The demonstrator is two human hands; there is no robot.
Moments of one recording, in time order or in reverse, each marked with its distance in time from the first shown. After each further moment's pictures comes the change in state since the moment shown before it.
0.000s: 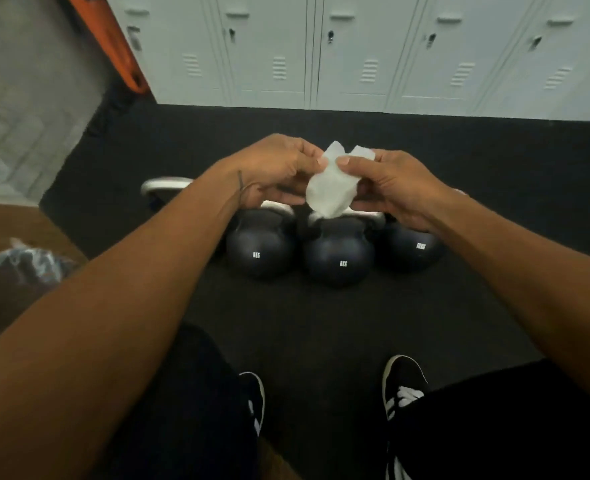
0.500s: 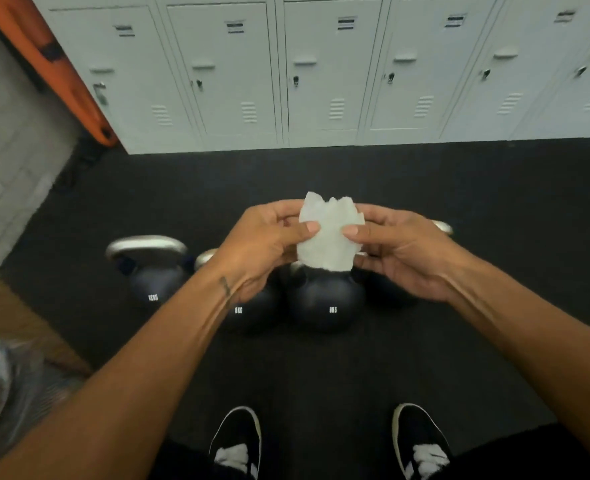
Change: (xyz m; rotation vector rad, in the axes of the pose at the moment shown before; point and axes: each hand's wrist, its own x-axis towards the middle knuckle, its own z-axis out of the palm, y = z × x) left_hand 0.011 -0.018 0.027 -0.350 0.025 0.191; right_hand -0.015 0.008 -0.023 0.274 -0.030 0.051
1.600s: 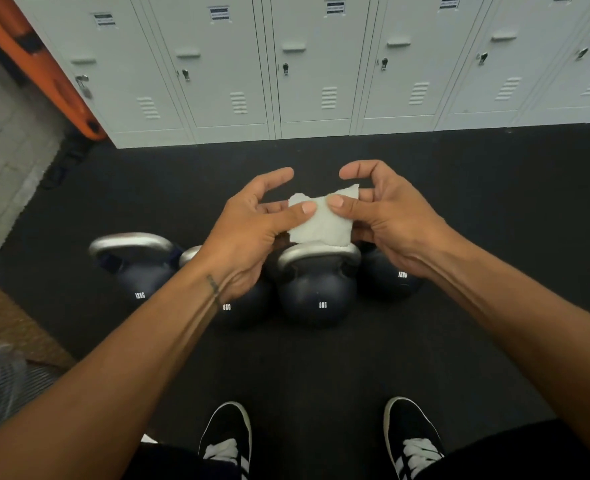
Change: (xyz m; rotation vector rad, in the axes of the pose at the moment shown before) left_hand 0.013 0.001 0.021 -0.127 0.121 0.008; right_hand 0.016 -0.016 -0.008 -0.071 0.087 -0.223
